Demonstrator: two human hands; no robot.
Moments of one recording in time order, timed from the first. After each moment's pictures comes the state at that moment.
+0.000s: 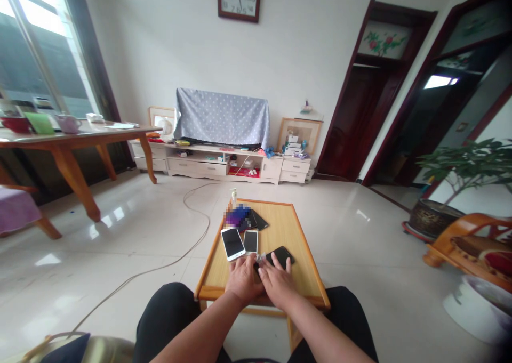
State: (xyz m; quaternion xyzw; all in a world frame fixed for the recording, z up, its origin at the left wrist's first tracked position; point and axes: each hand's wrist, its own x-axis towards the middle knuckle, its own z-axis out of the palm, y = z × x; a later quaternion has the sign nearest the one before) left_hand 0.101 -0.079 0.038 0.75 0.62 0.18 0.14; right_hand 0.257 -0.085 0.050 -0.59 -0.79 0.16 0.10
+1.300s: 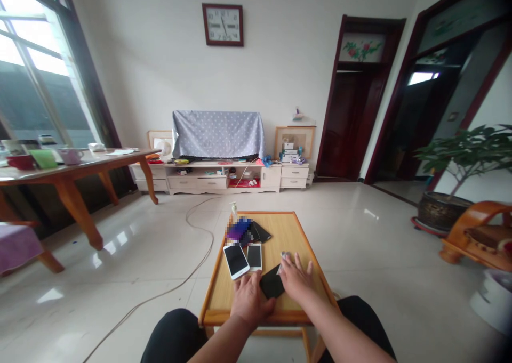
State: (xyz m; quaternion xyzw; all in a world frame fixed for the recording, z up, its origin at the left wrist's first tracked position) left_hand 0.110 -0.079 0.046 0.75 0.63 0.16 0.14; right_hand 0.293 -0.041 0.045 -0.68 -0.72 0.11 0.07
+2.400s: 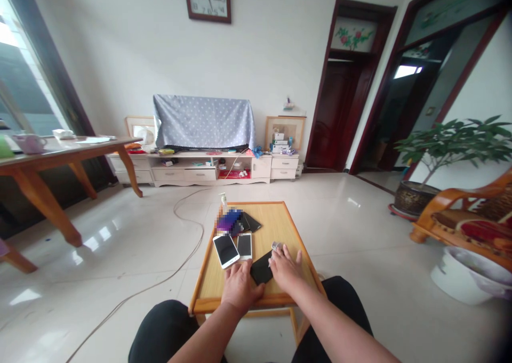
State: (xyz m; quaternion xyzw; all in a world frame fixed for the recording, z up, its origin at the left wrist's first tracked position) left_hand 0.110 -0.074 0.037 0.76 0.61 0.19 0.12; right_hand 0.297 -0.051 0.043 -0.68 -0.72 0.10 0.09
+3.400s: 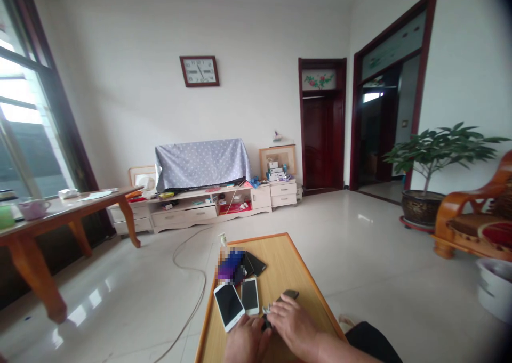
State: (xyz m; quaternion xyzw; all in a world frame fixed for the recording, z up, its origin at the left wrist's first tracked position) left_hand 0.107 -0.053 0.063 0.84 0.52 0.12 0.10; right_hand 0.312 -0.049 0.057 -0.40 -0.89 0.01 0.21
